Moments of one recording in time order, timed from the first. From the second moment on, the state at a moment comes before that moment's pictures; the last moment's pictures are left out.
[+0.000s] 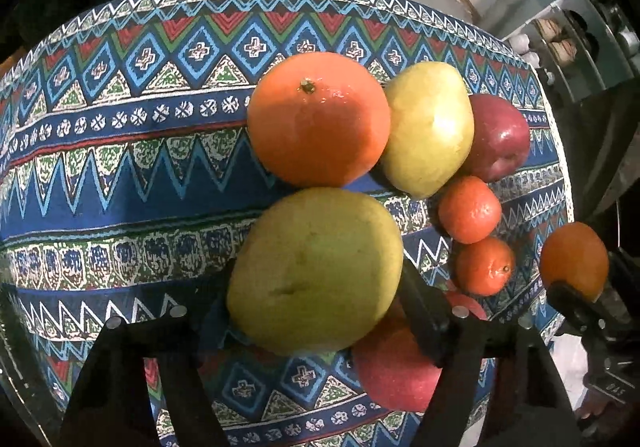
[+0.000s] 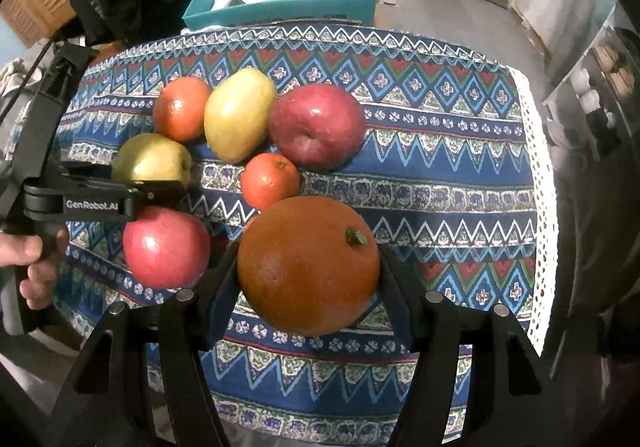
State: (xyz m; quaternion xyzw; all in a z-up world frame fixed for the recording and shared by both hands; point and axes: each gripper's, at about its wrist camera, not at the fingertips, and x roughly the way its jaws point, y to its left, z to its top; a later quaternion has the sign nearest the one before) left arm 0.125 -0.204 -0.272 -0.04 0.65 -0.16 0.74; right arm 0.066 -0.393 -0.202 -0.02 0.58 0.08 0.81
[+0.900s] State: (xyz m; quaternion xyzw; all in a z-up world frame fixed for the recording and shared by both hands) left arm 0.125 -0.196 -0.271 -0.01 0.62 -0.17 0.76; right arm 0.067 -0.390 -0.206 -0.02 0.58 0.08 0.81
